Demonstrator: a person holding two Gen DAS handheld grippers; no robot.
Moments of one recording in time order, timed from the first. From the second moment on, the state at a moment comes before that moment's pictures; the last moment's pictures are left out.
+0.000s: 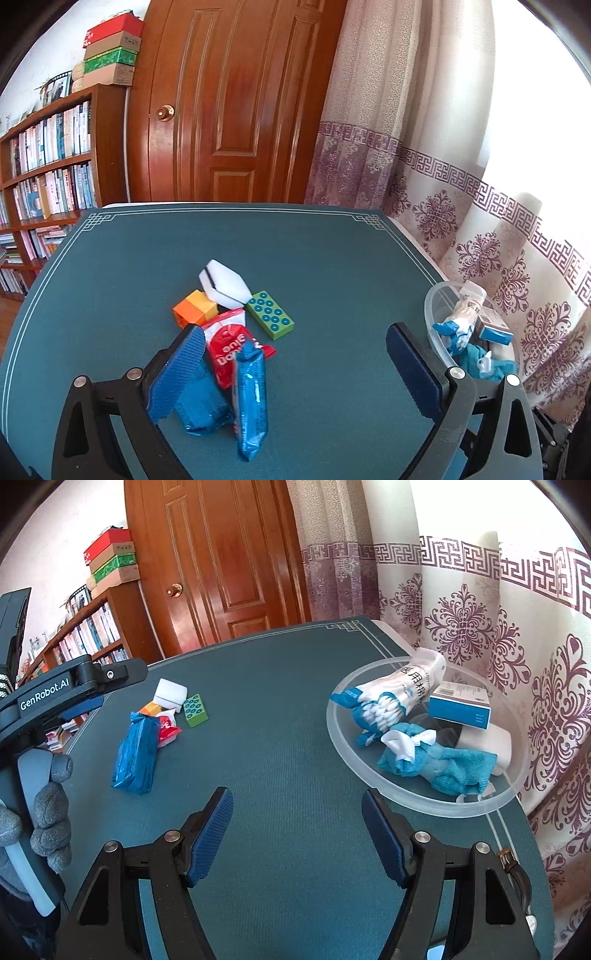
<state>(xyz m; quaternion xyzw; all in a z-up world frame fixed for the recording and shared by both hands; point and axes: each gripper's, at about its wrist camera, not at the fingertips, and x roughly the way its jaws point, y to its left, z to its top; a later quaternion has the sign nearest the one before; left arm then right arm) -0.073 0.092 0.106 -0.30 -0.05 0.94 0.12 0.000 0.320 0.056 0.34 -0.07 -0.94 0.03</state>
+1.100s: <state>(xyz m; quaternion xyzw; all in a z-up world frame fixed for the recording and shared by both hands) -0.088 -0.027 0.057 -0.35 -0.11 0.93 -0.01 -0.059 0.199 0.051 0.37 -0.06 -0.91 0.19</state>
